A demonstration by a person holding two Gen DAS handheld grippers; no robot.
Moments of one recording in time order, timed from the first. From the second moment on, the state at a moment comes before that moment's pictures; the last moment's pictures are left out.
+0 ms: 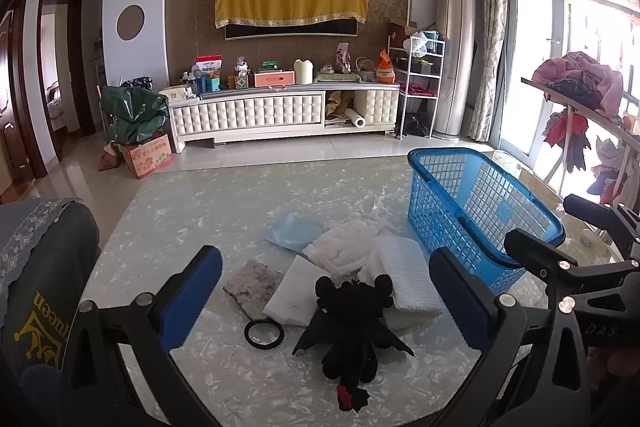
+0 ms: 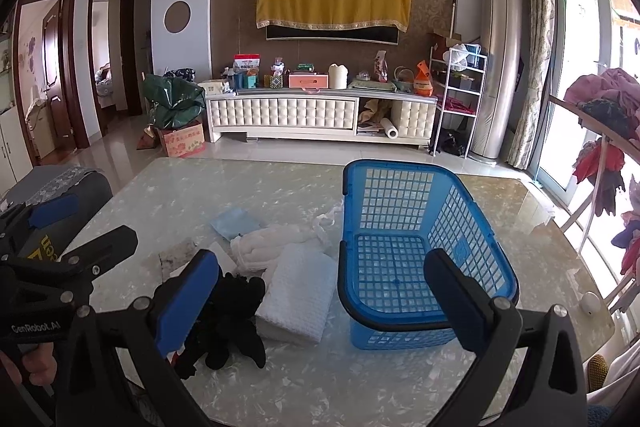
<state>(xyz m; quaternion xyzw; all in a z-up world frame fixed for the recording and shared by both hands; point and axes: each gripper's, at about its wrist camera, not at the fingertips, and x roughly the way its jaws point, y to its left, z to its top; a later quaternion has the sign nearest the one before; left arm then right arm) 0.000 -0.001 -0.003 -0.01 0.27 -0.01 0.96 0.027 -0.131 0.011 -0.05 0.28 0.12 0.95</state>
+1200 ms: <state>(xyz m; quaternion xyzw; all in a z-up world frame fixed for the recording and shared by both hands) -0.001 0.000 -0.005 -0.01 0.28 -0.01 0.96 0.025 -0.127 0.011 -0.05 0.28 0.11 0.95</state>
